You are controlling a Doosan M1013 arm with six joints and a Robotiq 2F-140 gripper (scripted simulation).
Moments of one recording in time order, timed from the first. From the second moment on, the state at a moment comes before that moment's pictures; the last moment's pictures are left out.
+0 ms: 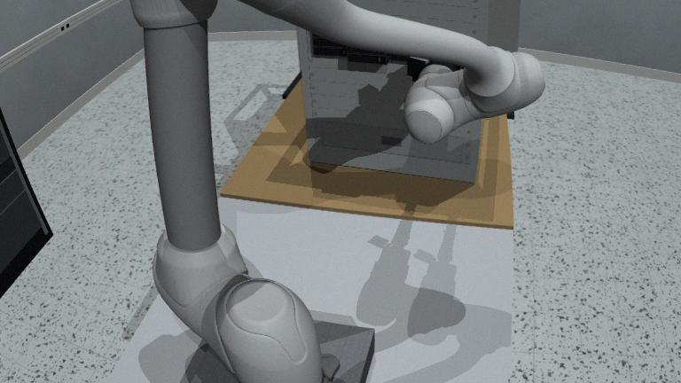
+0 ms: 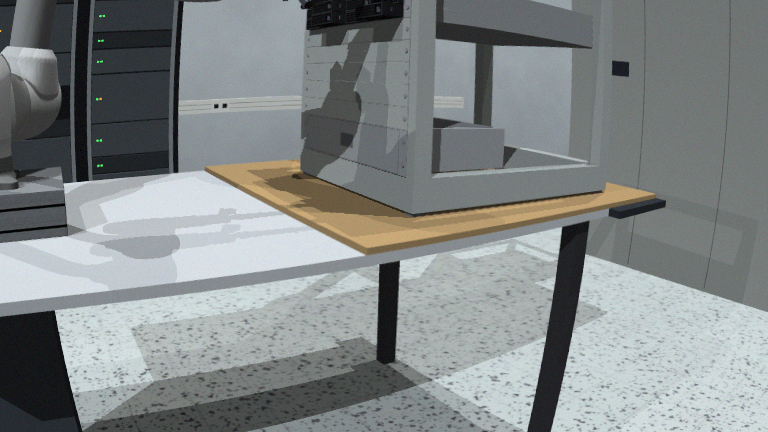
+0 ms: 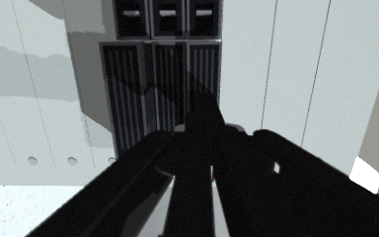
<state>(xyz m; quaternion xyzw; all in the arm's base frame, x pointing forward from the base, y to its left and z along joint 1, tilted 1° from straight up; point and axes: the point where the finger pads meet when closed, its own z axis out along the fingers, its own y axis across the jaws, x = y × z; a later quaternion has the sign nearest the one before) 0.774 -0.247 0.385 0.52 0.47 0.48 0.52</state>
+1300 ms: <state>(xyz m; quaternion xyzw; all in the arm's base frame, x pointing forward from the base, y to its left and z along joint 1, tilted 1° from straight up) 0.780 -0.248 0.385 0.52 0.47 0.48 0.52</state>
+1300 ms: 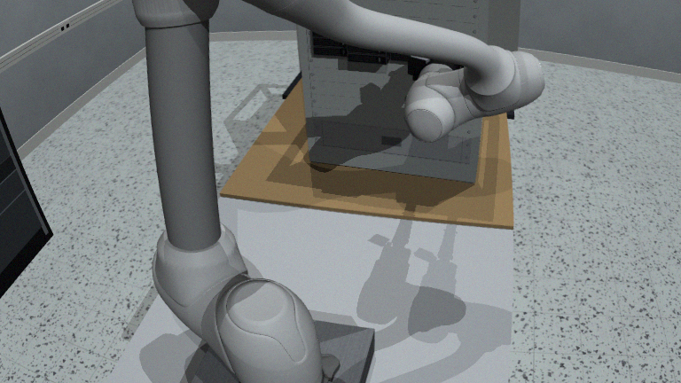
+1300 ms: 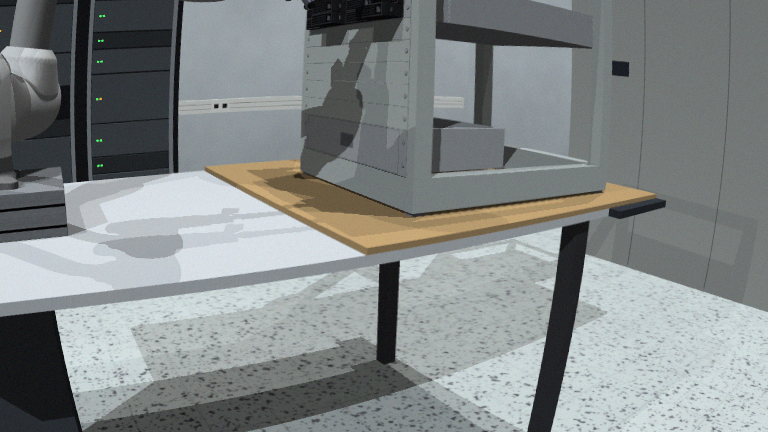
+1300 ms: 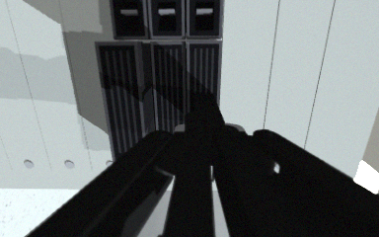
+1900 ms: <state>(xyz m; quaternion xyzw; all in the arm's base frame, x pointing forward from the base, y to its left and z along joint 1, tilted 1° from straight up) 0.783 -0.248 0.385 0.52 0.47 0.48 0.52</state>
